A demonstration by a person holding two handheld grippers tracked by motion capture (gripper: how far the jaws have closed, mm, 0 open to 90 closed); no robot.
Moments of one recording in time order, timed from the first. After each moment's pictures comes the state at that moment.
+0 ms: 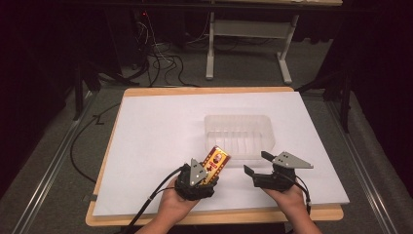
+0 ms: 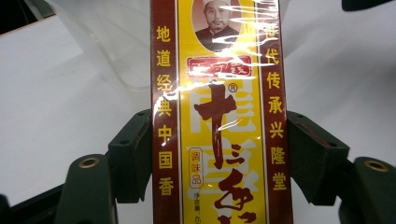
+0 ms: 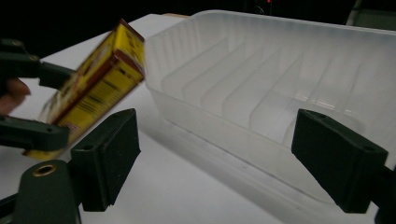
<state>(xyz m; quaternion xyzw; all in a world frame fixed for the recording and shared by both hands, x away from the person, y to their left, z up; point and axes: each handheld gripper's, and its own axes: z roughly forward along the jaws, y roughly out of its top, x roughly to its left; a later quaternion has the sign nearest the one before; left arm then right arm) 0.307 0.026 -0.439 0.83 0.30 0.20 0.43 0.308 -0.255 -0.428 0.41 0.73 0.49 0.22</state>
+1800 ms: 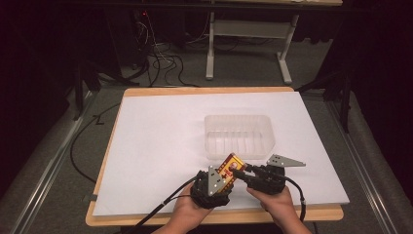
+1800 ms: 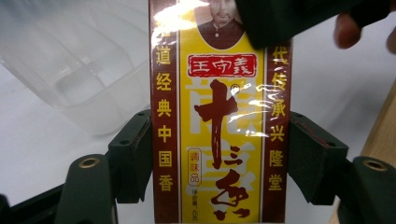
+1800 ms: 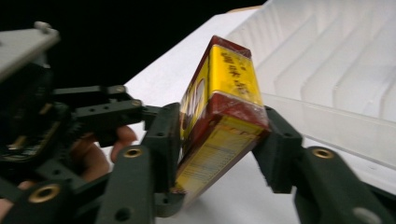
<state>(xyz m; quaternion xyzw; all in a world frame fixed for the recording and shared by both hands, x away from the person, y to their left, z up) 0.290 -0.010 -0.445 0.84 0.28 0.19 0.43 0.306 -0.234 -0.435 0.42 0.71 0.57 0.05</state>
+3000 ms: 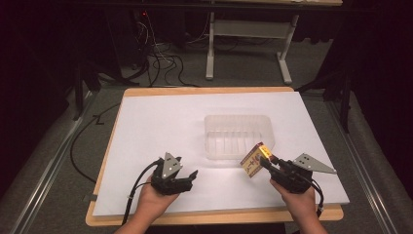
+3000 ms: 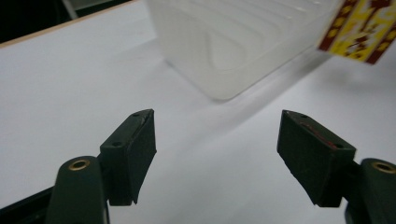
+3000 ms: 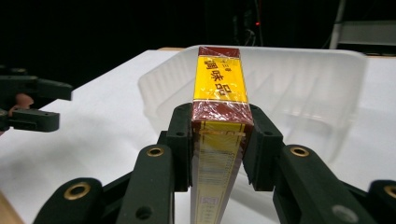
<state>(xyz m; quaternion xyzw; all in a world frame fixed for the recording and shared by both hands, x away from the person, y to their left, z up) 0.321 0.098 -0.426 0.80 0.35 0.21 0.44 0.291 -0.286 -0.414 0.44 0.68 0.55 0.22</state>
